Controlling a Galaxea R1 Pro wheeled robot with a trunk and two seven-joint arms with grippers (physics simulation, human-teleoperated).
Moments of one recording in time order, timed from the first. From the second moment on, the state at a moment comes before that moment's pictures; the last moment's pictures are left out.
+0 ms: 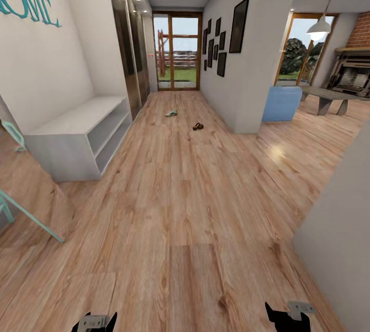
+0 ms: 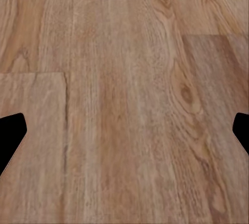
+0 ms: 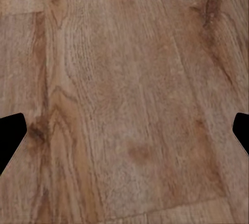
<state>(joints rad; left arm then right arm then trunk) -0.21 0.12 0.06 -0.38 0.13 -0.50 -0.25 -0.40 -0.17 -0.19 -0.12 -0.01 -0.44 0.18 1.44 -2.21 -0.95</state>
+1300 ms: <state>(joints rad) -0.21 0.12 0.06 -0.38 0.14 -0.50 -0.25 -0.40 -0.17 -0.19 -0.11 -0.01 -0.44 0.18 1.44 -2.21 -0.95</state>
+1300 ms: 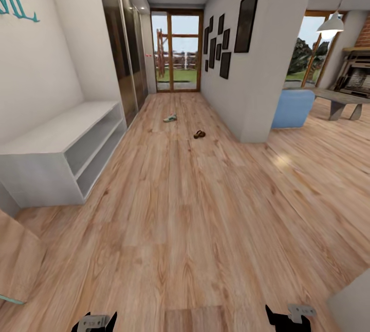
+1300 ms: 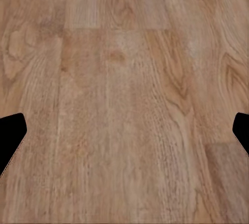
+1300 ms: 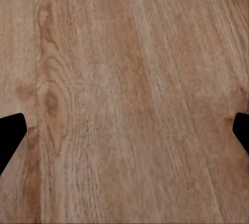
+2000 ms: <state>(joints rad) -0.21 0.12 0.06 -0.38 0.14 -0.50 -0.25 -0.40 -0.17 -0.19 -0.11 -0.01 -0.44 0.18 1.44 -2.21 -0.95</state>
